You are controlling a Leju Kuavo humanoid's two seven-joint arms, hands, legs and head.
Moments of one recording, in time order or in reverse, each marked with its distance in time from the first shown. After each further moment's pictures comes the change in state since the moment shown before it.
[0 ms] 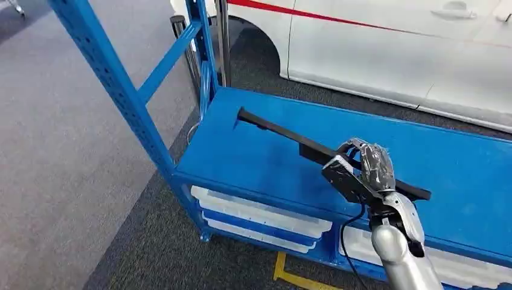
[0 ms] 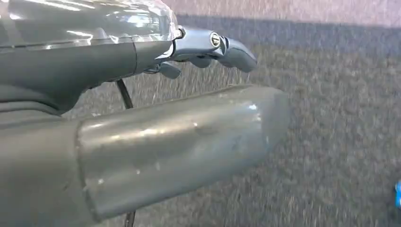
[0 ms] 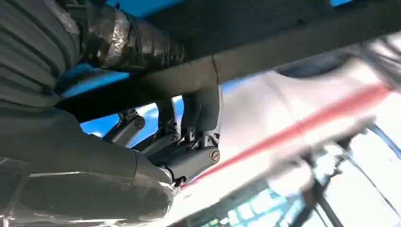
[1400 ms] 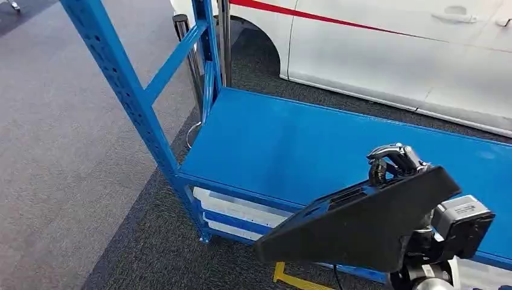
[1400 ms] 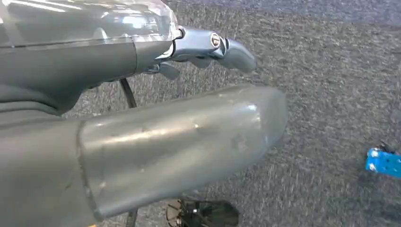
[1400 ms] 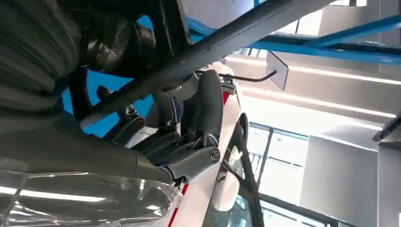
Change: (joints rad) left arm -0.008 -0.002 0.000 0.154 0.021 0.058 -0.031; right arm 0.241 0.014 -0.013 -0.458 -0.643 -0.127 -0.093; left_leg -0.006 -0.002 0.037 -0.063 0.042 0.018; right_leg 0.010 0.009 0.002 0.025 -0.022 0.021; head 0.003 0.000
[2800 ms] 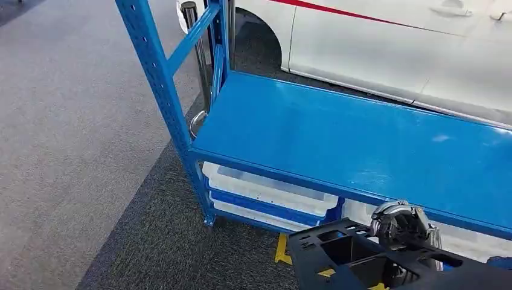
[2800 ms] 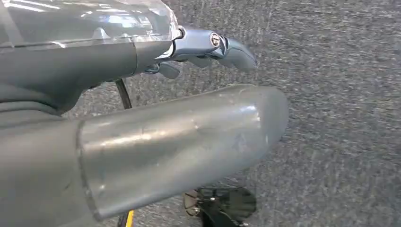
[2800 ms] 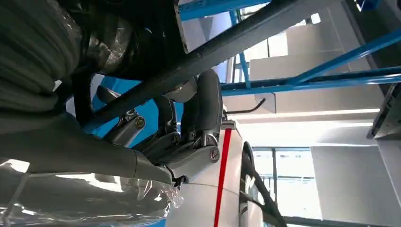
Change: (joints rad) left arm 0.006 -0.035 0.000 -0.012 -0.032 -0.038 0.022; right arm 0.362 0.032 0.016 -0.129 -0.218 0.045 -0.231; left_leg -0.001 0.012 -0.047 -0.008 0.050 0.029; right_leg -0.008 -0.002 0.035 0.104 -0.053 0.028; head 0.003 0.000
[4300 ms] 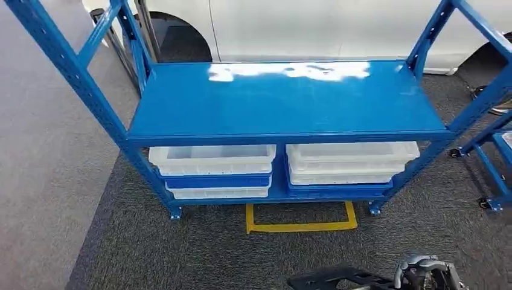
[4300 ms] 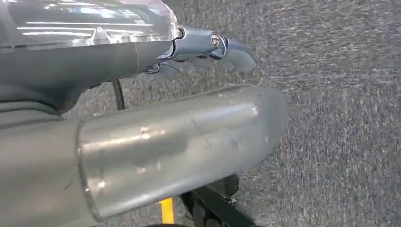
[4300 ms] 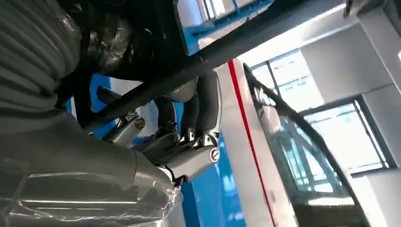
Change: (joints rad) left arm -0.015 0.052 0.000 0.211 0.042 0.126 0.087; right arm 0.332 0.278 -0.288 -0.007 -0.184 0.344 -0.086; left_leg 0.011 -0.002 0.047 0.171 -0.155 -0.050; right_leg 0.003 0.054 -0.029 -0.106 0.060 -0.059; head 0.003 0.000
